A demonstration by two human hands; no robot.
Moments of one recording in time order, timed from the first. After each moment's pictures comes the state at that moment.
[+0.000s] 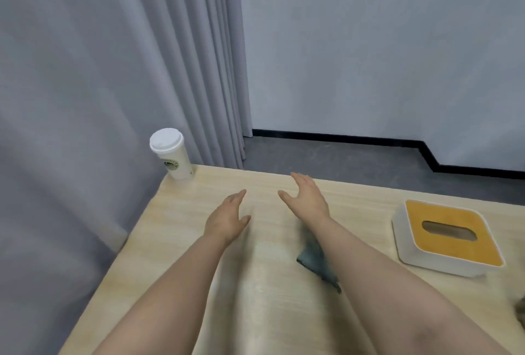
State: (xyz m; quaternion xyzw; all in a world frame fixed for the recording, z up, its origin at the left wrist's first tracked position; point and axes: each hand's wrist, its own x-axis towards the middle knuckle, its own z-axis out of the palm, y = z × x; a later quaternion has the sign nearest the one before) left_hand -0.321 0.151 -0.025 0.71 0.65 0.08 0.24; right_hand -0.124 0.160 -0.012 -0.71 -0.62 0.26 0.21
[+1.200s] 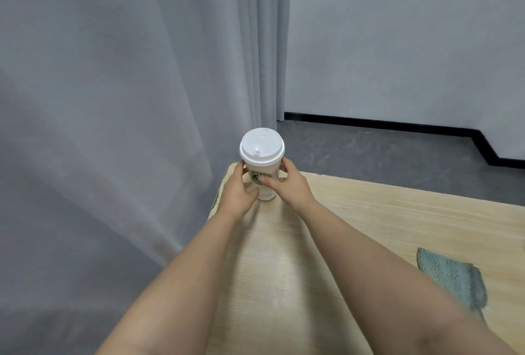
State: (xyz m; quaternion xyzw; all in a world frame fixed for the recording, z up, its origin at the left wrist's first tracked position) left_hand -0.495 0.282 -0.054 0.57 0.63 0.33 0.41; right_hand -0.359 0.292 -0.051 -0.62 -0.51 0.48 0.34
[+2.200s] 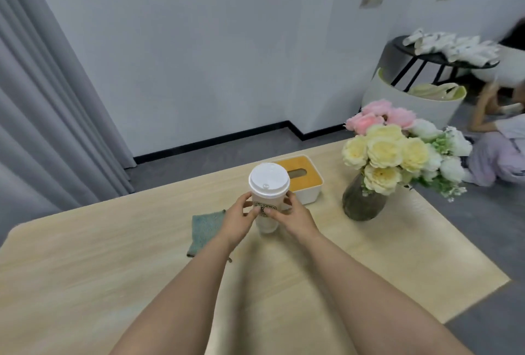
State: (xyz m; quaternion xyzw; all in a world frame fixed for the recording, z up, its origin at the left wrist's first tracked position) left_hand -0.083 0.043 -0.009 0.71 0.42 0.19 0.53; right_hand 0.046 -0.042 -0.005 -0.75 -0.33 0.36 0.45
